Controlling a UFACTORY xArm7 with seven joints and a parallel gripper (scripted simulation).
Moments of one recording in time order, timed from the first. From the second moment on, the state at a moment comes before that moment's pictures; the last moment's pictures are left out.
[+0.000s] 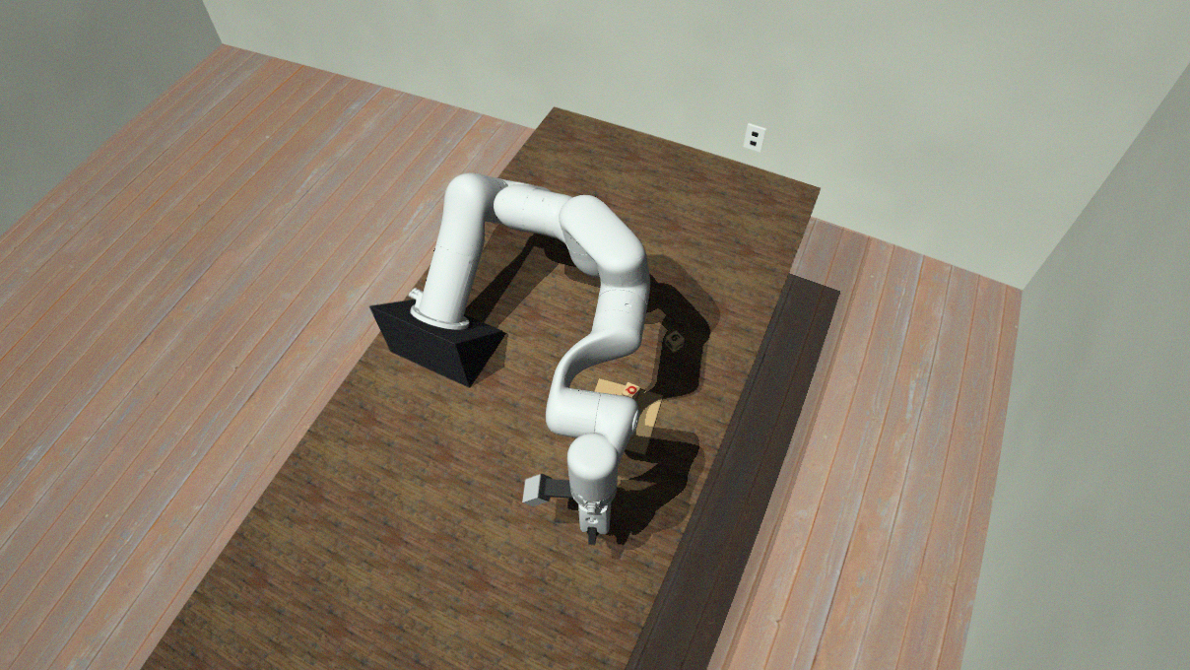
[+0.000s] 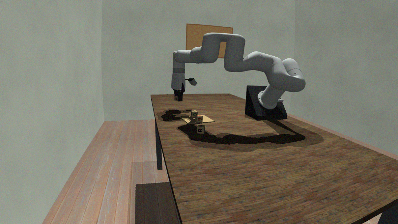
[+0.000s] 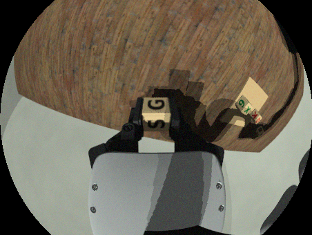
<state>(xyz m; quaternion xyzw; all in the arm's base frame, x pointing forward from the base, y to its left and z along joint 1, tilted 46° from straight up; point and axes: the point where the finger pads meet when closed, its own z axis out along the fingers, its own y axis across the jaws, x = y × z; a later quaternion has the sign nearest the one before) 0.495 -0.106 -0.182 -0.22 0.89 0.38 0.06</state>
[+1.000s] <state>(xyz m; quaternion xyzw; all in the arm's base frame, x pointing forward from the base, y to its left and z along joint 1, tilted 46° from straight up) 0.503 -0.116 -0.114 -0.31 0.87 0.37 0.09</state>
